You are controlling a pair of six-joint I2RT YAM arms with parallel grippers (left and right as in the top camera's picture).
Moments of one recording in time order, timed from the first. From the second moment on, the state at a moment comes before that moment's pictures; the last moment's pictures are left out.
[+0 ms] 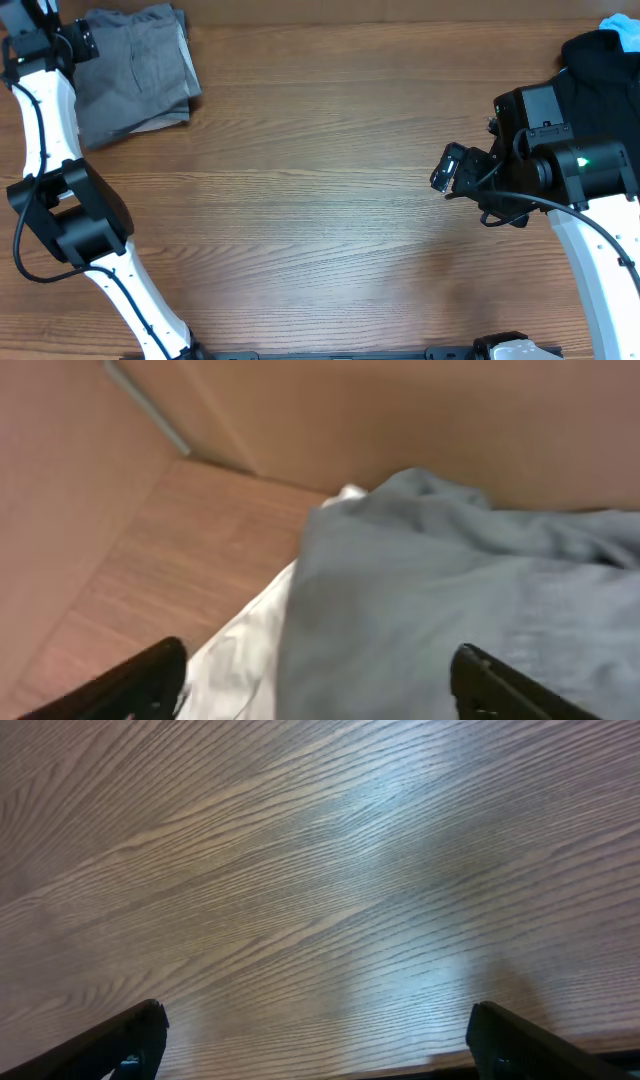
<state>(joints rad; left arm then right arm) 0.41 2.35 2.17 -0.45 -0.07 0.11 0.18 1.35 1.51 -1.46 -0.14 0.59</state>
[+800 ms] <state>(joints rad) 0.31 2.38 2.18 -0.48 0.05 -0.06 0.18 1.35 1.51 -1.46 -0.14 0.58</state>
